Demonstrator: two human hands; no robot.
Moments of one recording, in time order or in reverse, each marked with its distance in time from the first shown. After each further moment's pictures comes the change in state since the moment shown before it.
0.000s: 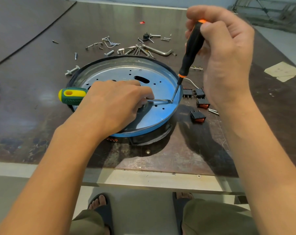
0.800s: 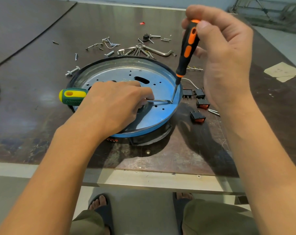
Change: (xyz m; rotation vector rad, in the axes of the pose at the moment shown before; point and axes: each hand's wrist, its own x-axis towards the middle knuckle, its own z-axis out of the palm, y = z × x) left_hand 0.000 0.000 0.000 0.009 -0.001 0.002; right_hand -0.002 -0.003 -0.001 -0.041 -0.025 0.013
